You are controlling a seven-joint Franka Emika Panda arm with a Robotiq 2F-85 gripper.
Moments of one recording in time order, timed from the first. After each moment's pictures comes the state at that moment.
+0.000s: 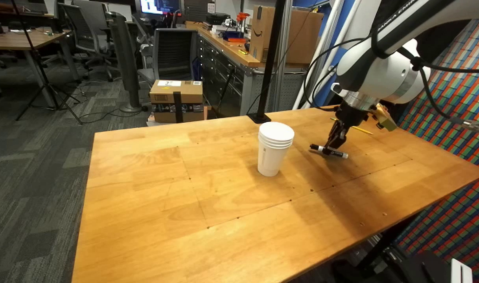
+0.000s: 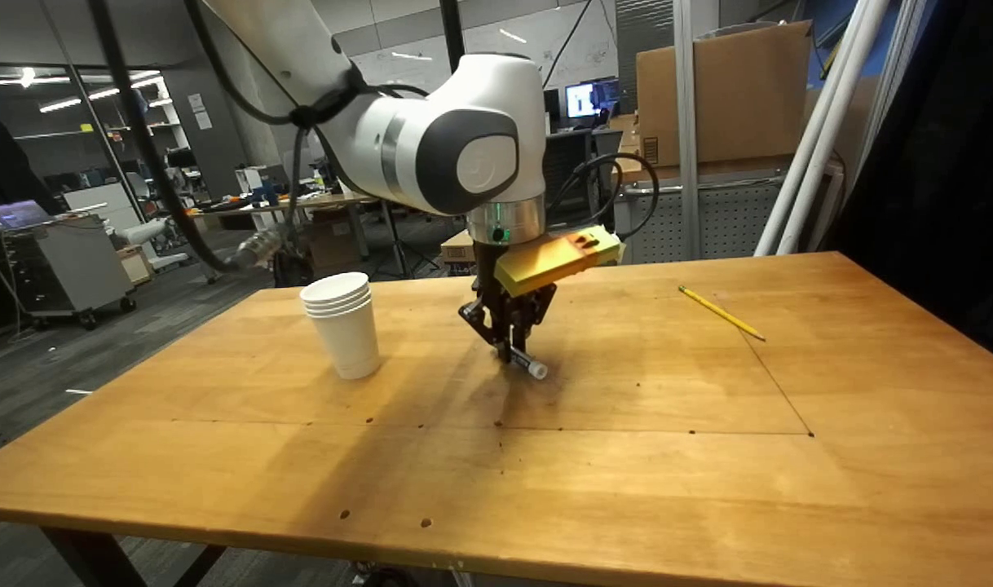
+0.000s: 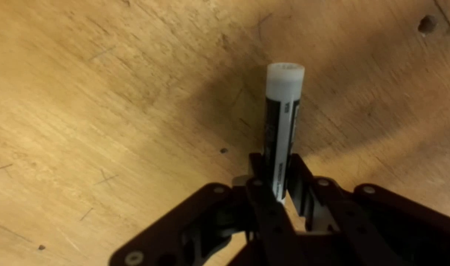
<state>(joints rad) -0.14 0.17 -0.08 -2.31 0.25 2.54 -1.32</state>
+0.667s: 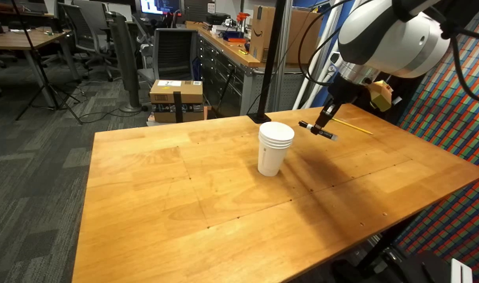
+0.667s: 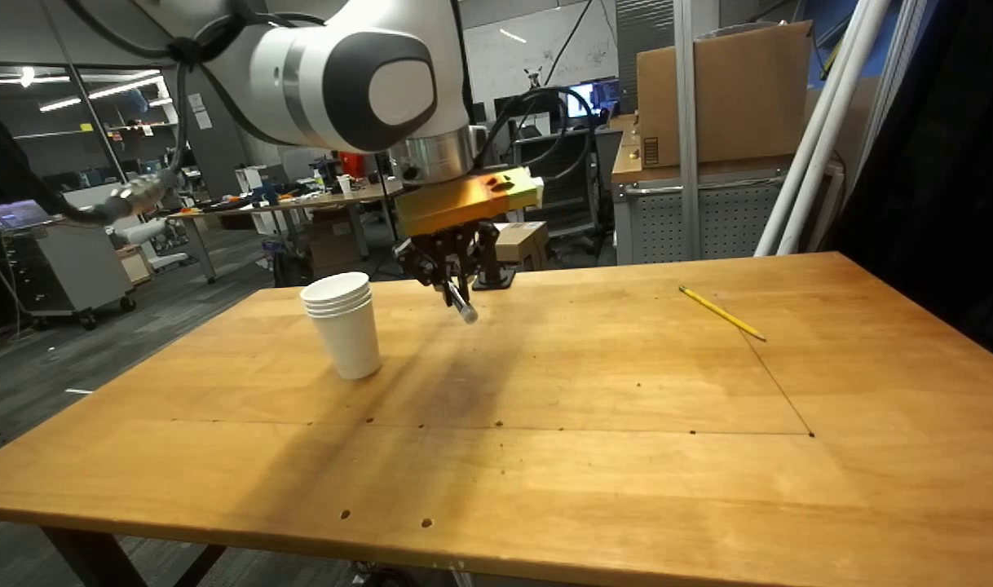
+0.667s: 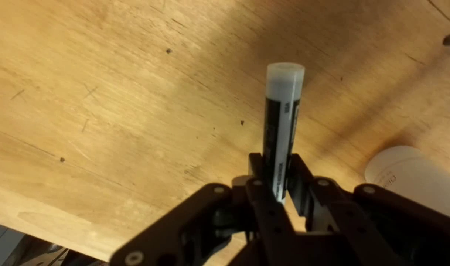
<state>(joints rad) -0.07 -0.04 -0.03 -2.40 0.22 2.53 -0.96</state>
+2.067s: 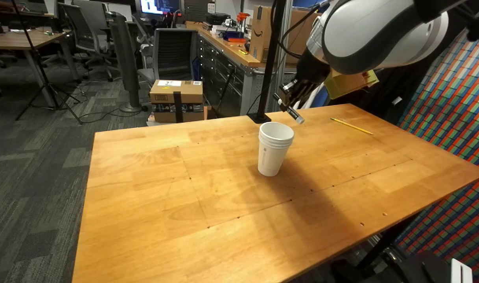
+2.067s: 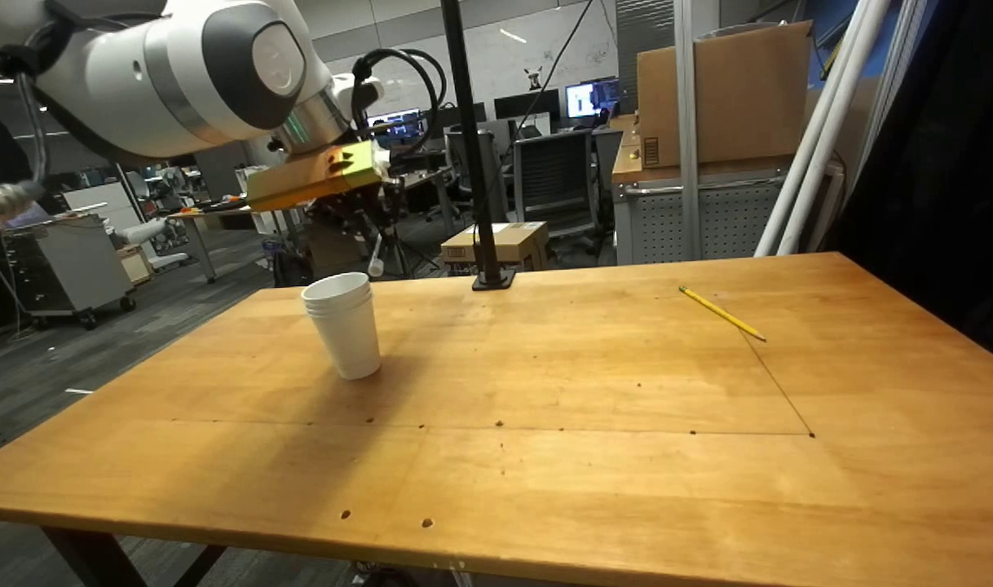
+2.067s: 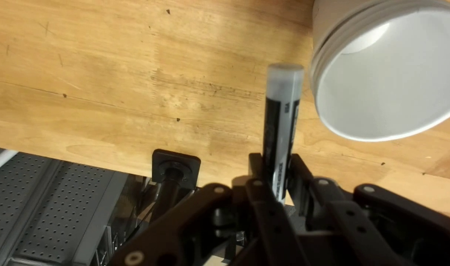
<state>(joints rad) 0.07 -0.19 0.07 -2.49 -0.07 2.77 -0.13</state>
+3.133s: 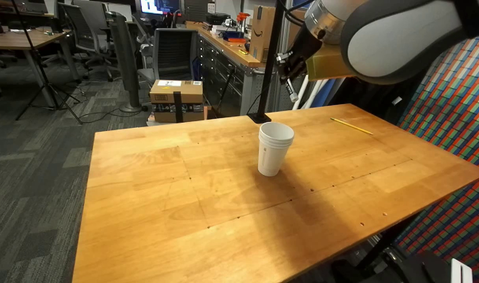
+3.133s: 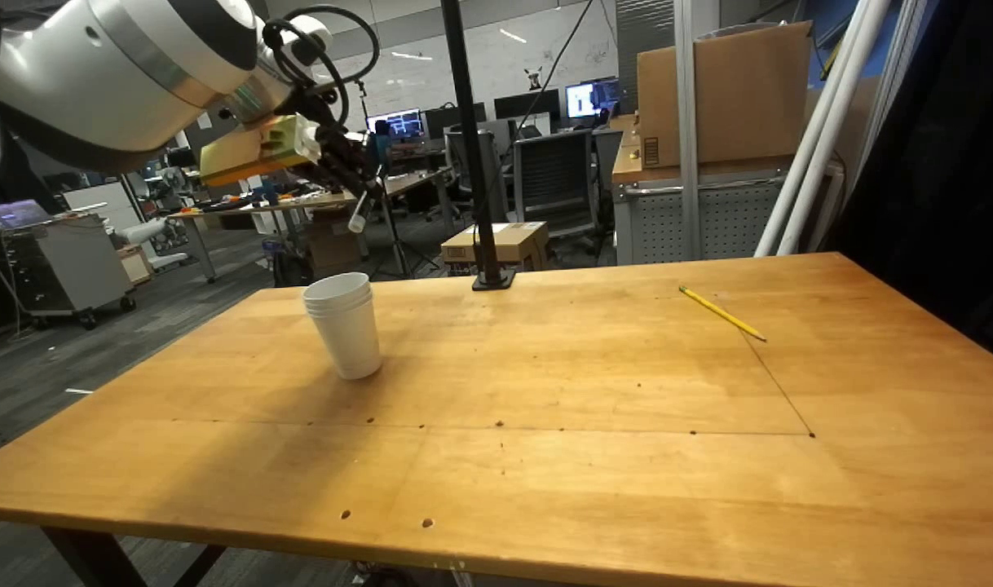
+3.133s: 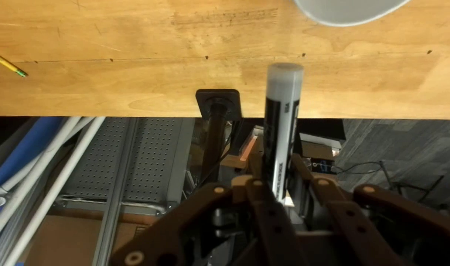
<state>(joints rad) -0.13 -0.29 0.28 -2.50 -0.47 2.87 0.55</state>
